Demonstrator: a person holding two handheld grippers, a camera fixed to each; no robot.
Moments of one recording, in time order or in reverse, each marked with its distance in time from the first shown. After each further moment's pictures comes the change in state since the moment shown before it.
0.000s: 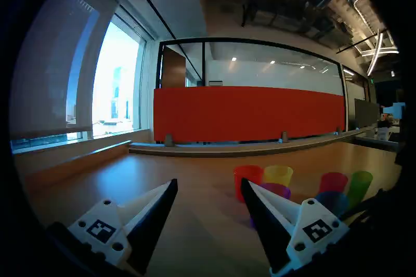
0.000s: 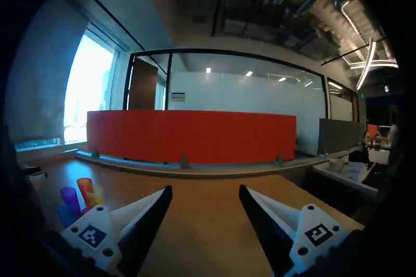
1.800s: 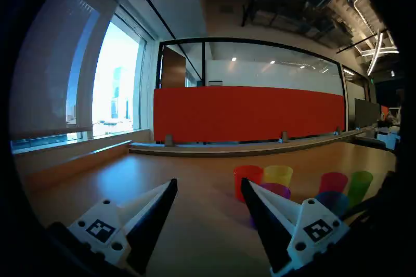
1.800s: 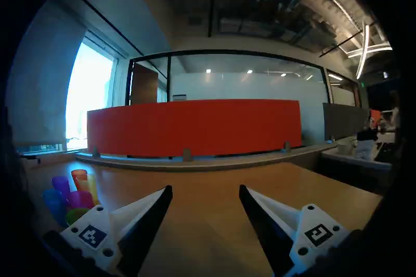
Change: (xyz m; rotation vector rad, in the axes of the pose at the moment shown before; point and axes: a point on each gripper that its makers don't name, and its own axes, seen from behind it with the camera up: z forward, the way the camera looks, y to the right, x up) left arm 0.000 0.000 0.000 0.000 0.000 0.000; right arm -0.085 0.008 0.033 0.030 0.025 0.070
